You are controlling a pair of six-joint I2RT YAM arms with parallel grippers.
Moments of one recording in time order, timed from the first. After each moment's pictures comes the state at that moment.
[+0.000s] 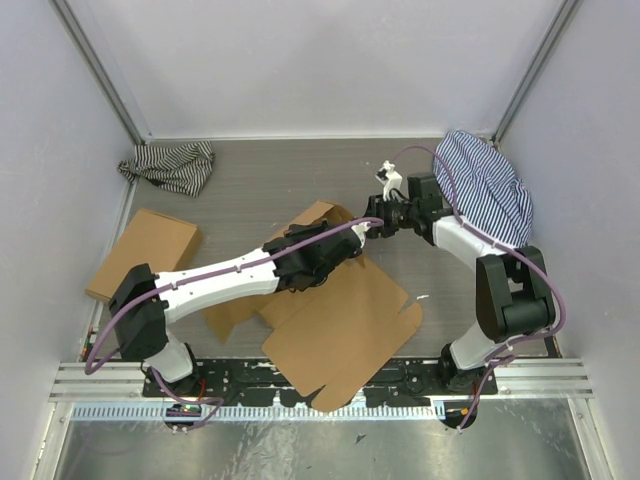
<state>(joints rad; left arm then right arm) -1.12 1.62 1.30 -0.57 -0.92 0.50 0.22 1.60 0.98 -0.10 -0.74 0.15</state>
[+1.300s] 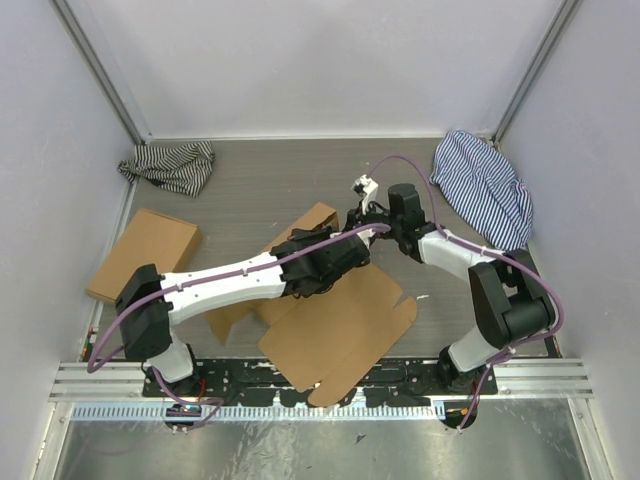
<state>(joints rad) -1.17 1.65 1.35 -0.66 -0.96 0.43 0.37 1.56 0.85 0.17 -0.77 0.07</state>
